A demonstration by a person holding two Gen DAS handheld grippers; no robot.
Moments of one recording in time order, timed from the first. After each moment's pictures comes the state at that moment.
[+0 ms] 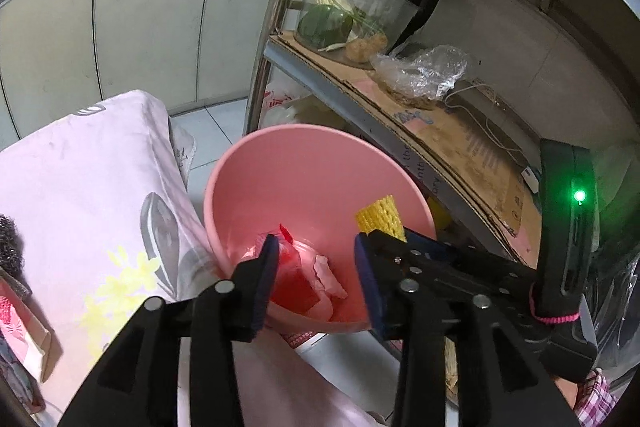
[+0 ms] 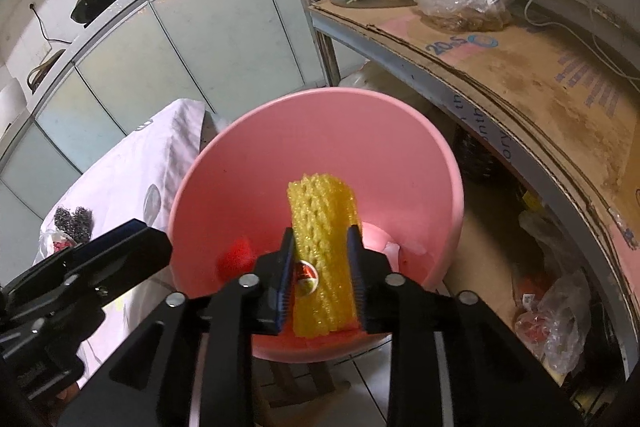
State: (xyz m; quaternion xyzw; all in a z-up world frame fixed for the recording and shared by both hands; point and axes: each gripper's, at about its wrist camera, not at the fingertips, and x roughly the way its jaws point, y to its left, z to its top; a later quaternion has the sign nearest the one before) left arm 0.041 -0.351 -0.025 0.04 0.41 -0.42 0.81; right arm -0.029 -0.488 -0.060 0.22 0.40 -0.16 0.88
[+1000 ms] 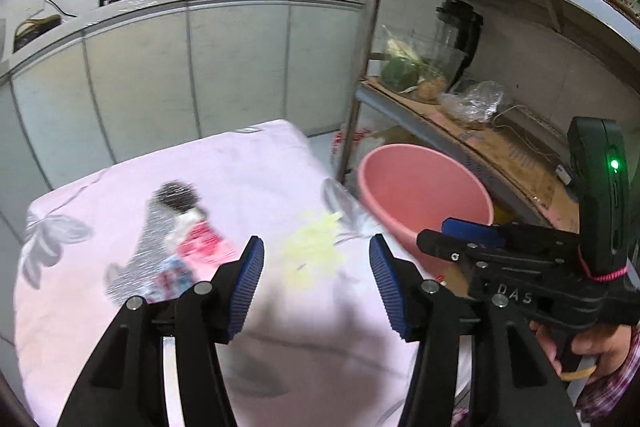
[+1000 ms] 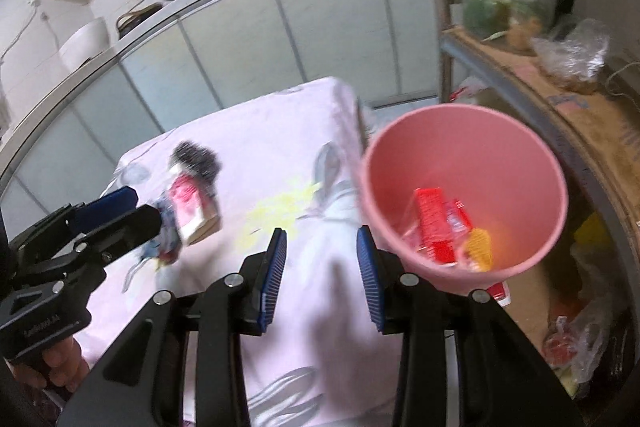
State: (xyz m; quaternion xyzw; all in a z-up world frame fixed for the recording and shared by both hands) left arm 0.000 -0.173 0.021 0.07 0.34 -0.32 0.88; right arm -0.041 -0.350 -0.013 0.15 0.39 -0.01 0.91
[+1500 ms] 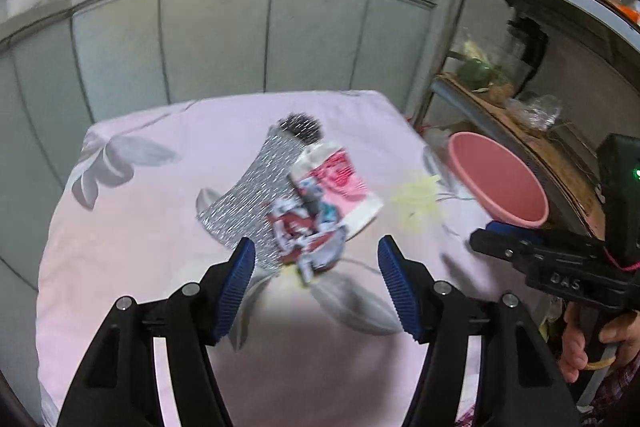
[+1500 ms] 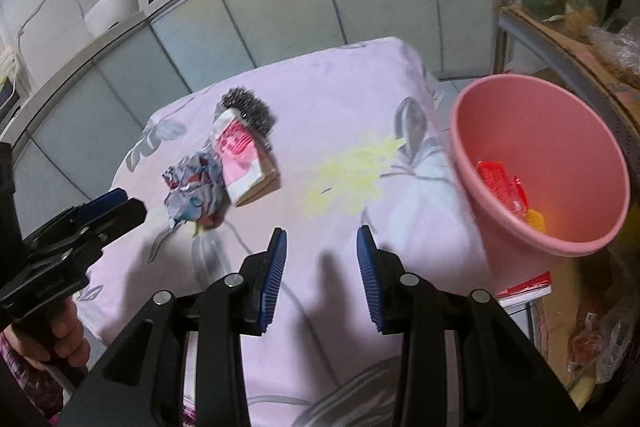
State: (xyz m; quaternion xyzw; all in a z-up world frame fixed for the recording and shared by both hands) left arm 0.017 -0.077 -0.016 0.02 0.39 -0.23 0.89; right arm -0.027 -0.298 -0.038 0.14 0.43 0.04 0.89
